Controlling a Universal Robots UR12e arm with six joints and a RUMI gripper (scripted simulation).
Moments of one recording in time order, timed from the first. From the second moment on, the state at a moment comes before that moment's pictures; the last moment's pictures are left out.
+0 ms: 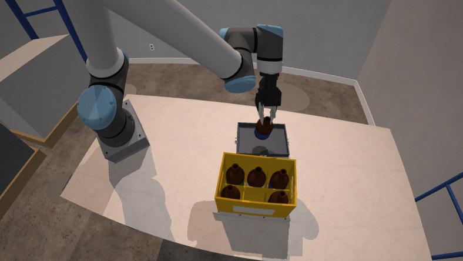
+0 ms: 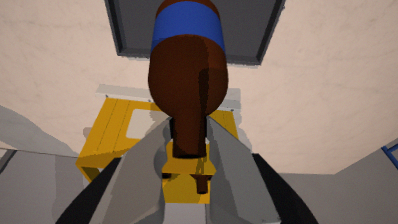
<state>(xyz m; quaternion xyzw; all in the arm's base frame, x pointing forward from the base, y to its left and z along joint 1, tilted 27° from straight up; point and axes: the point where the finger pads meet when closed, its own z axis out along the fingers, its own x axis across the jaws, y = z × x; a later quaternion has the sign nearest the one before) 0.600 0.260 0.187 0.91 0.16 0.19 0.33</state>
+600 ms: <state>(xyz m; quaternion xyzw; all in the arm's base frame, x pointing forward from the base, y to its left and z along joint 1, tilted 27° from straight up) 0.602 0.259 0.182 0.91 0.16 0.19 0.33</state>
